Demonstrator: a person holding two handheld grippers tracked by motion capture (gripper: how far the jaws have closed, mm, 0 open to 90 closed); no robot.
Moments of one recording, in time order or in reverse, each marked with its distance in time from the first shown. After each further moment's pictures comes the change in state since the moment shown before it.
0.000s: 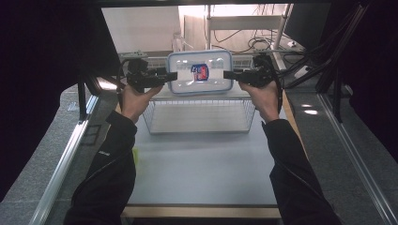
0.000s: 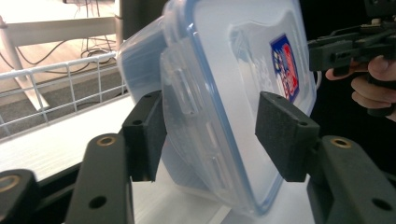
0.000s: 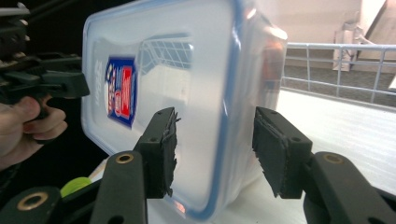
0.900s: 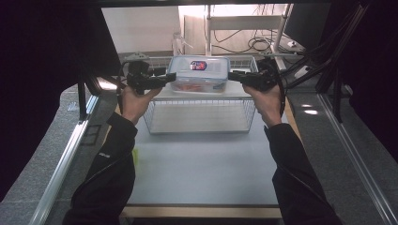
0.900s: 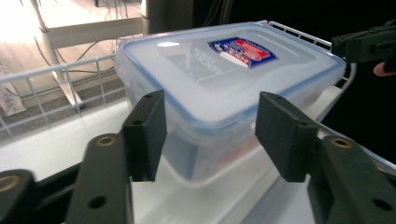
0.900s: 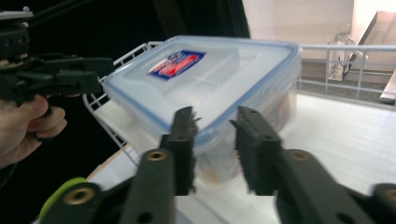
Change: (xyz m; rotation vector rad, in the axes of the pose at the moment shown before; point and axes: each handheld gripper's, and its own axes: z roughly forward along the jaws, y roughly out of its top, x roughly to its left) left arm -0.006 -0.006 -0.005 0.012 0.104 0.036; right arm 0.002 -0.011 -0.013 -0.042 -0.011 -0.020
